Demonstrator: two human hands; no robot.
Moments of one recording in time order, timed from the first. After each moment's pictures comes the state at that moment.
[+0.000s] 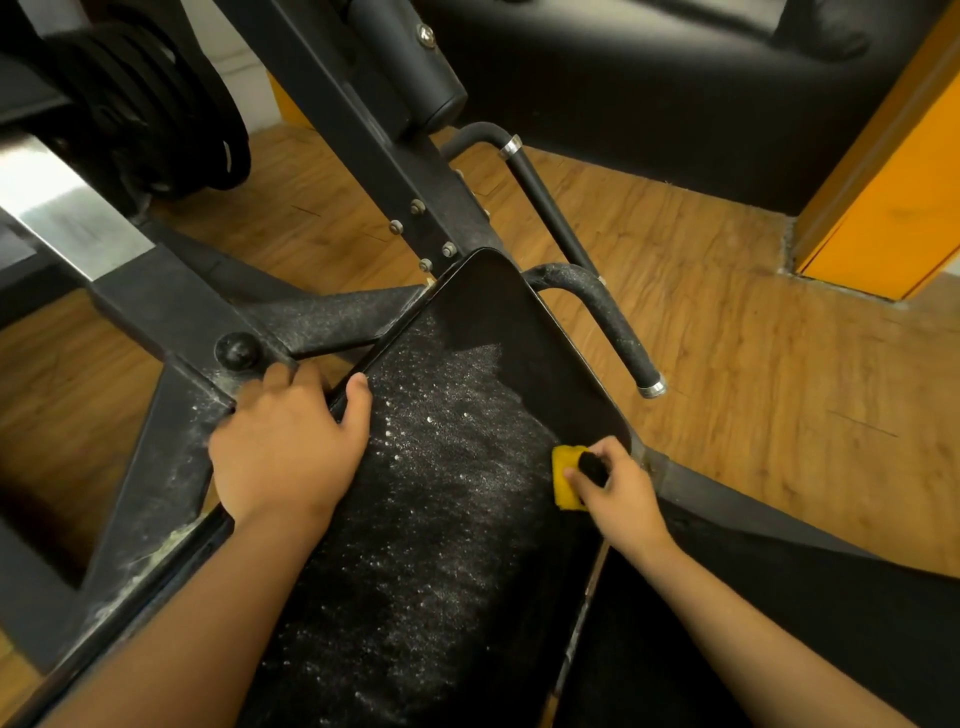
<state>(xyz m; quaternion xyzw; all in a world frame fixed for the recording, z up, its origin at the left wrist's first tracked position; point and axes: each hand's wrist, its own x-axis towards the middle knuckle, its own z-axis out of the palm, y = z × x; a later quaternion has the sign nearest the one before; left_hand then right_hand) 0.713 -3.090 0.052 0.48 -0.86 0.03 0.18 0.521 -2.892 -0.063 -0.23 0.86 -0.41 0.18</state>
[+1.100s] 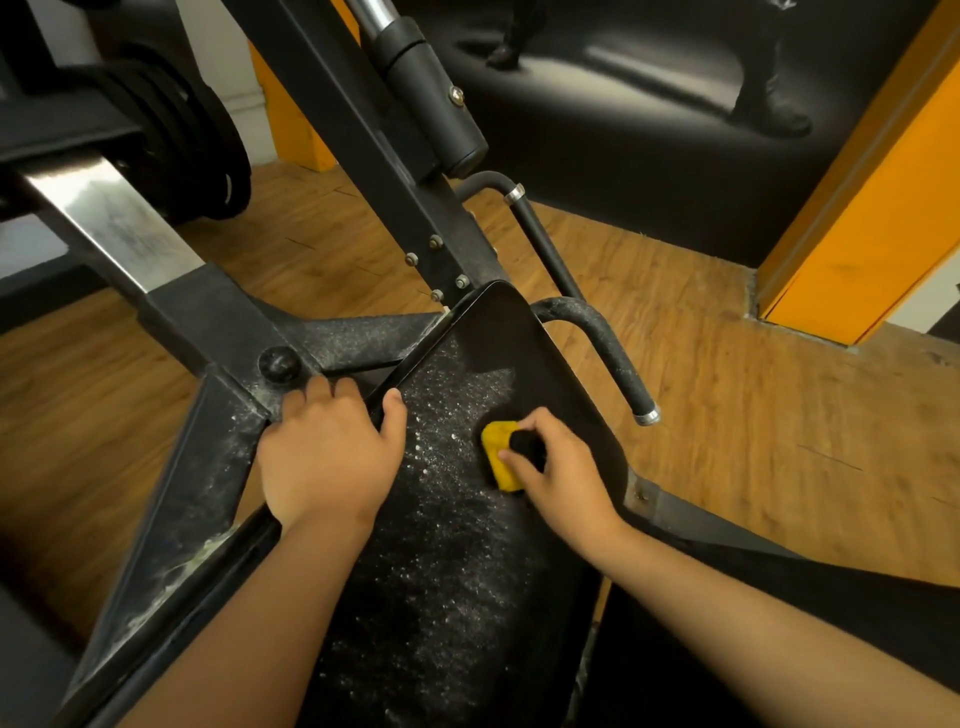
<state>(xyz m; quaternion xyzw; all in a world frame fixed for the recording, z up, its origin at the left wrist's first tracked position) 0.713 -3.093 0.052 0.47 -0.87 0.02 0.15 0.566 -2.950 -0.002 -0.42 0.81 -0.40 0.11</state>
